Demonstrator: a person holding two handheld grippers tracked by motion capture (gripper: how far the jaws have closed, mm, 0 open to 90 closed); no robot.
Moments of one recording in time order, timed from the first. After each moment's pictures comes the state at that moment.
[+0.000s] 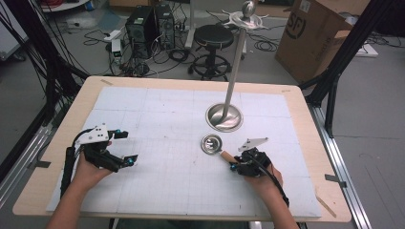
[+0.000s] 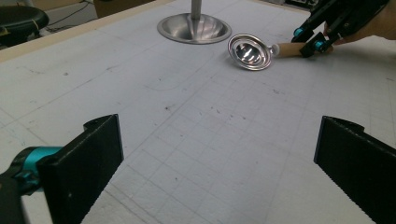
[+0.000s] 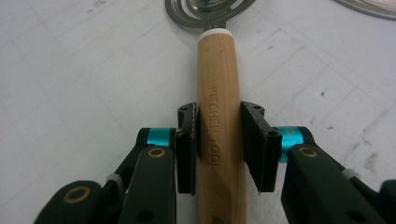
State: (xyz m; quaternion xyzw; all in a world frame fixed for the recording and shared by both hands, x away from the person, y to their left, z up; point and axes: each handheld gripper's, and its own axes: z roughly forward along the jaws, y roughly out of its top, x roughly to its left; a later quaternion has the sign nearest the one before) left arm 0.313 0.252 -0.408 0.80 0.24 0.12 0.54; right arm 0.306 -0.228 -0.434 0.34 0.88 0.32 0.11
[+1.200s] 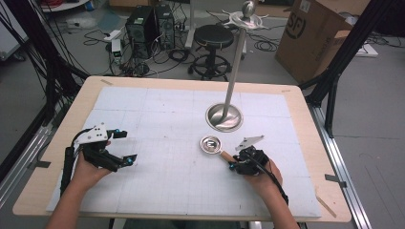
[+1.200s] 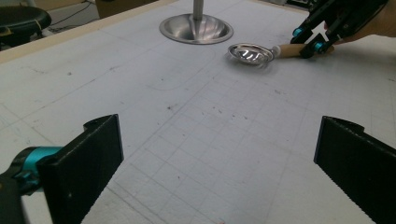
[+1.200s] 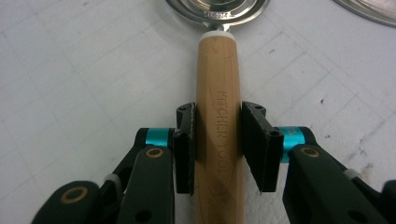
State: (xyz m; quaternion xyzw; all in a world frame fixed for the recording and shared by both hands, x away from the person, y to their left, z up) left arm 0.313 0.254 -0.407 0.80 0.24 0.12 0.54; right arm 0.312 -0.221 -0.431 0.33 0.89 0.29 0.12
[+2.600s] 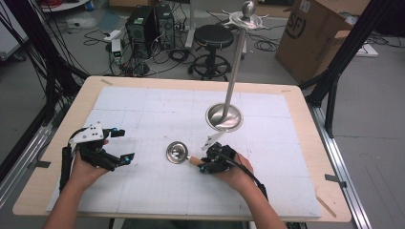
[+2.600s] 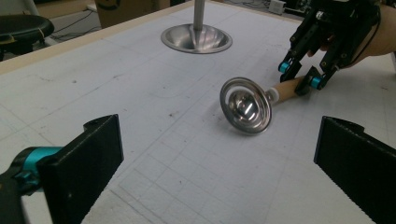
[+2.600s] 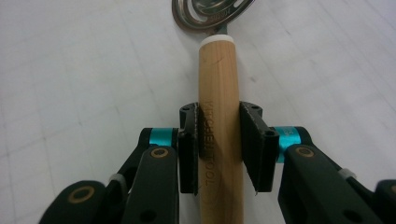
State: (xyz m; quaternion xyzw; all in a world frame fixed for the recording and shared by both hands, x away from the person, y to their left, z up) left arm 0.312 0.260 -0.402 0.79 0.24 0.13 0.55; right arm 0.327 -0.131 -0.427 0.21 0.93 0.31 0.02
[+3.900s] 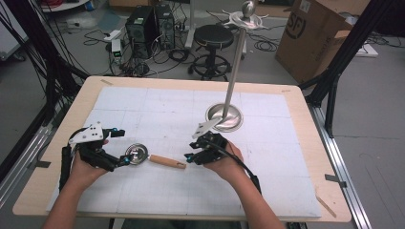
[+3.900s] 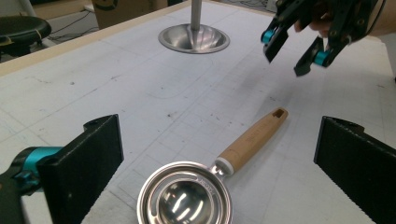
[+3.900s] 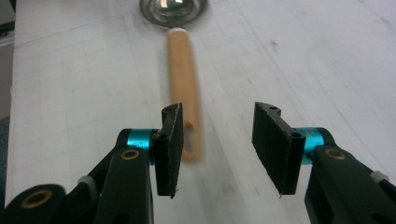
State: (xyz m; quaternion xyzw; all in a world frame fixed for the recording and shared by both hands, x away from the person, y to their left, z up) left arm 0.311 0.260 -0.401 0.79 0.23 0.13 0.55; right arm 0.334 -0.112 -0.385 0.19 0.91 0.37 0.05
